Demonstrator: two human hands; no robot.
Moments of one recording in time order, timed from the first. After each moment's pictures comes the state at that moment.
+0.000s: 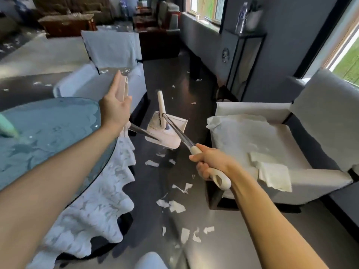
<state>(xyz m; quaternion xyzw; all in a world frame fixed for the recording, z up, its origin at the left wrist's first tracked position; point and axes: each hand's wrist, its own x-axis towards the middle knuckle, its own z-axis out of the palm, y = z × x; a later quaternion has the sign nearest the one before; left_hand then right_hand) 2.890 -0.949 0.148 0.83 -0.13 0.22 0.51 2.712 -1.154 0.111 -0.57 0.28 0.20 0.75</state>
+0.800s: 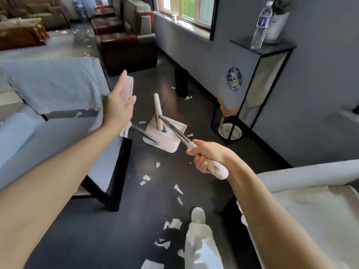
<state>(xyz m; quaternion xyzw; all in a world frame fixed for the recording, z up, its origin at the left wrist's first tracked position) 3.623 -1.202 0.116 0.83 -0.25 0.16 0.48 3.427 -1.367 0.089 -0.53 0.31 0.15 0.77</state>
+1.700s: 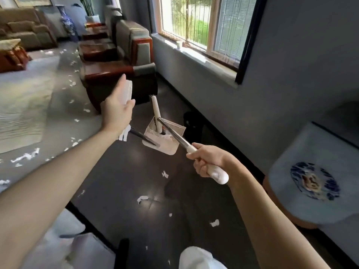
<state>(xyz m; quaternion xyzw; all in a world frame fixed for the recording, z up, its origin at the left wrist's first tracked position) 4.389 -1.510 0.145 0.81 -0.27 0.14 0.51 4.178 -1.672 0.129 -0.57 0.30 0.15 0.75</state>
